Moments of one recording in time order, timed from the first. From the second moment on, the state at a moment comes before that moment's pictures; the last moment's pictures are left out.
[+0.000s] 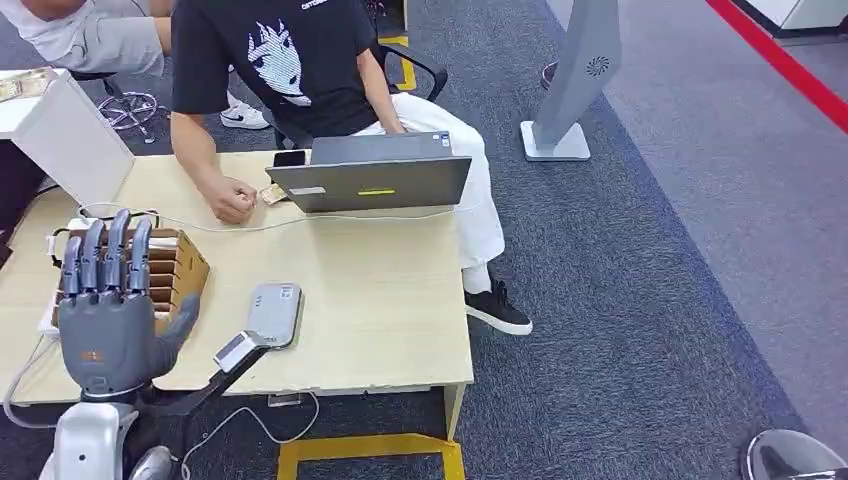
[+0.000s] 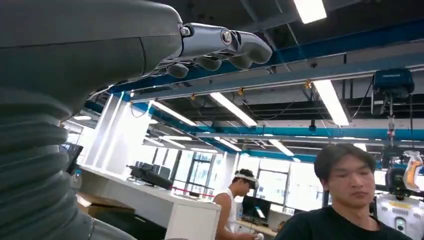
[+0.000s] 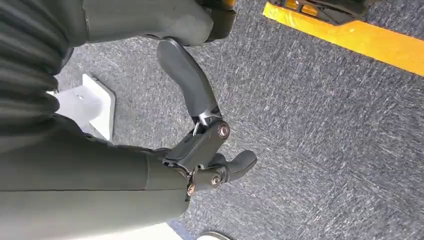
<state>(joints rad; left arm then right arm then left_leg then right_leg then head) -0.06 0.22 -0.35 -1.76 -1.48 0.42 0.23 -0.04 0.21 -0.57 -0.20 1.17 -0.45 0.11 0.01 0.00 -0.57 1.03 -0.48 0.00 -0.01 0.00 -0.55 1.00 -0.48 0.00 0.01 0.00</state>
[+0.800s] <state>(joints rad) 0.24 0.38 -0.22 -1.83 -1.52 0.11 0.58 -0.03 0.21 -0.64 -0.21 1.19 -0.46 0.14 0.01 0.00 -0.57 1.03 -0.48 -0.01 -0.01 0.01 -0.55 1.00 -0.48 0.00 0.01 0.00</state>
